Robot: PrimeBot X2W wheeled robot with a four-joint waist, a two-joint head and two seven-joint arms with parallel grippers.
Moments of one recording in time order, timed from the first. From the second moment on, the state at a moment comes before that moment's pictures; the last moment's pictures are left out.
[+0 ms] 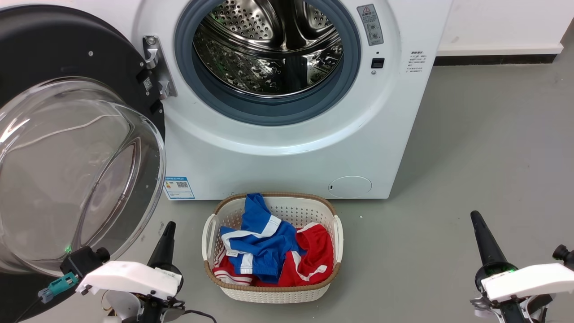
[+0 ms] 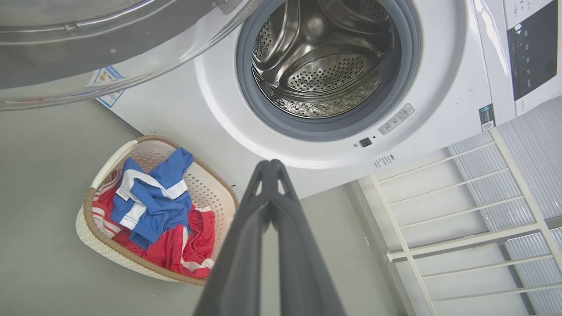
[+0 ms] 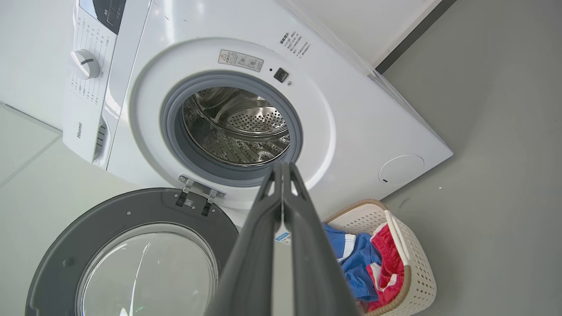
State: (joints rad) left arm -0.09 0.17 -0.09 0.20 -1.12 0.01 0.01; right arm -0.03 -0.05 -0.10 0.13 0.98 0.13 0.07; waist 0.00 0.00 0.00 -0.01
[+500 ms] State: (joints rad) left arm -0.09 0.14 -0.04 0.21 -1.26 -0.03 0.03; right arm -0.05 -0.05 -0.10 0.16 1.15 0.13 0.08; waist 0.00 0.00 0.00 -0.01
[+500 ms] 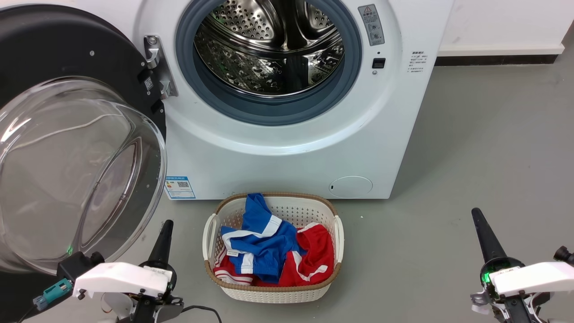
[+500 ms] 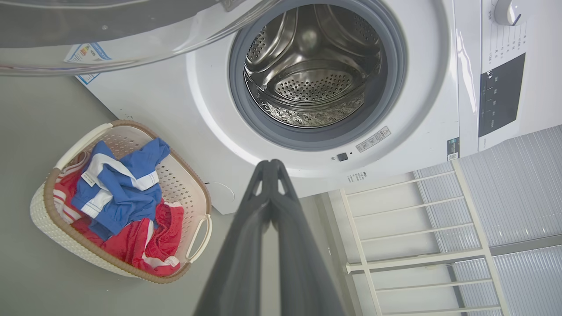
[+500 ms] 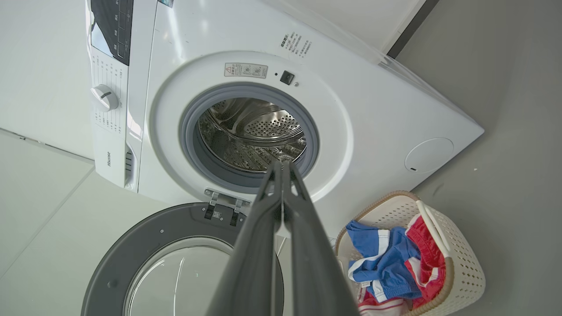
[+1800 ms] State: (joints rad) left arm -0.10 0.08 0.07 0.24 -1.53 -0.11 0.09; right arm -0.09 -0.05 -0.11 0.23 1.49 0.13 0.11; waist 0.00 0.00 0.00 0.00
